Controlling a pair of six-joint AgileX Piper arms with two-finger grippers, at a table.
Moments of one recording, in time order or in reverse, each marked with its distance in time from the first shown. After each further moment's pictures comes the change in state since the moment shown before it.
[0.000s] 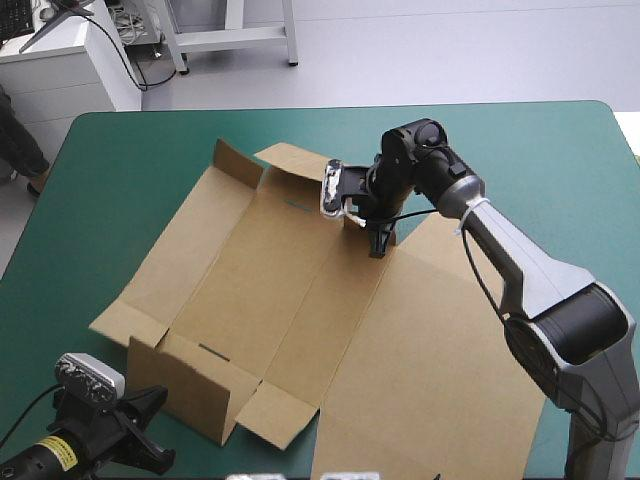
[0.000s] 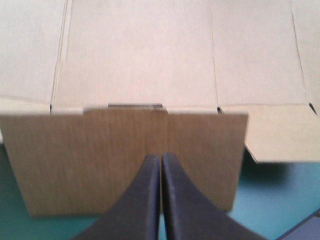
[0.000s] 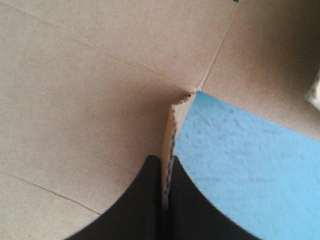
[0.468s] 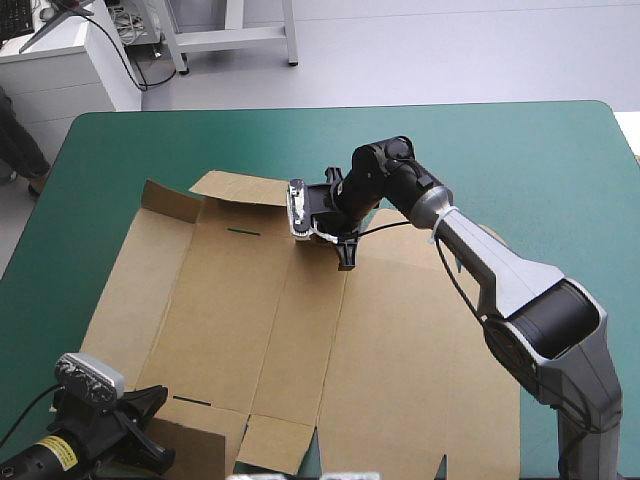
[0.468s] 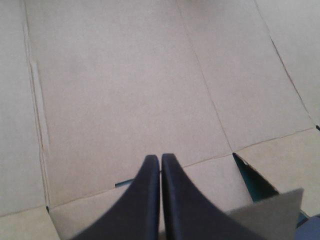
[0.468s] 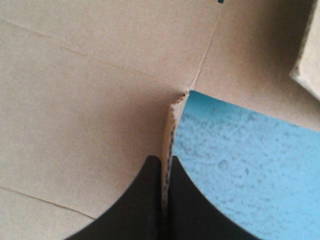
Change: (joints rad) left arm 0.000 0.000 0.000 0.000 0.000 0.000; right arm 0.067 0.064 0.001 0.162 -0.135 -0.194
